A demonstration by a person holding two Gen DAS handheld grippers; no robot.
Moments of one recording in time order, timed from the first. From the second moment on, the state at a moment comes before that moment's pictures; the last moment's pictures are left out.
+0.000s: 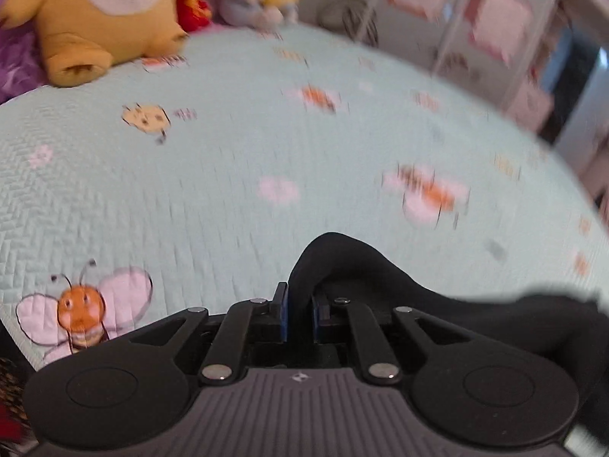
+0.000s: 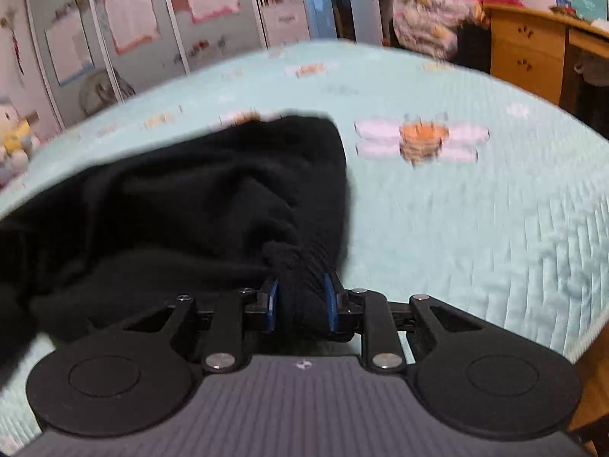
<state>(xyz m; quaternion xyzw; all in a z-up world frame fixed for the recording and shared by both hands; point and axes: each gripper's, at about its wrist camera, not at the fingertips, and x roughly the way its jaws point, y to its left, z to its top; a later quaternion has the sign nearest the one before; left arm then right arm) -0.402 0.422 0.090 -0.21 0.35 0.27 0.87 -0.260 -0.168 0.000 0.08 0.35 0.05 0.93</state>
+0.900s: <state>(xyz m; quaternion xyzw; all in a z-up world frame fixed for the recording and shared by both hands) -0.406 0.273 0.116 -0.03 0.30 0.00 0.95 -0.288 -0.197 -0.017 0.21 0.36 0.07 0.91</state>
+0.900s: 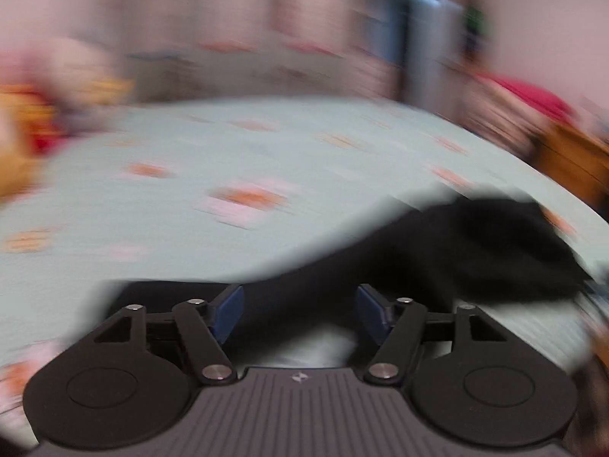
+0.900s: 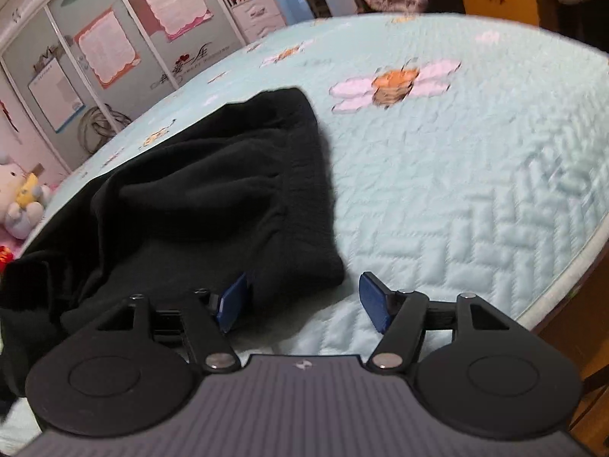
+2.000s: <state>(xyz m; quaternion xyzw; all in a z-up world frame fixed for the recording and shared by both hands) -0.533 0.532 0.090 -0.46 0.22 0.28 0.81 -0.265 -0.220 0.001 0.09 0.33 0.02 0.94</state>
